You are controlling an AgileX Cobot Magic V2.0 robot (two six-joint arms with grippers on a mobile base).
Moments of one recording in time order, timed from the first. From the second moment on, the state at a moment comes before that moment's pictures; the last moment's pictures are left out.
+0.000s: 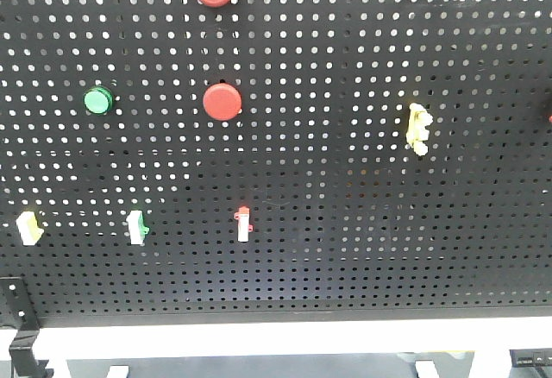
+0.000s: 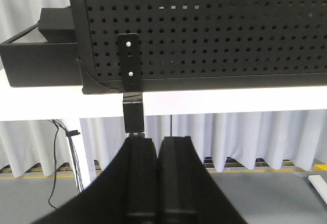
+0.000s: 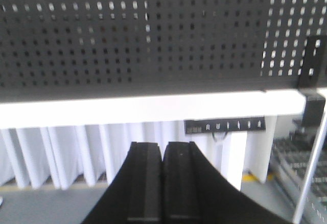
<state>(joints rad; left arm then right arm) -0.01 -0.02 0.03 0.00 0.18 0.00 -0.04 -0.01 0.03 0.03 0.16 -0.02</state>
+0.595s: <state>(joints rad) -0.01 -0.02 0.03 0.00 0.18 0.00 -0.04 -0.01 0.03 0.03 0.21 -0.02</state>
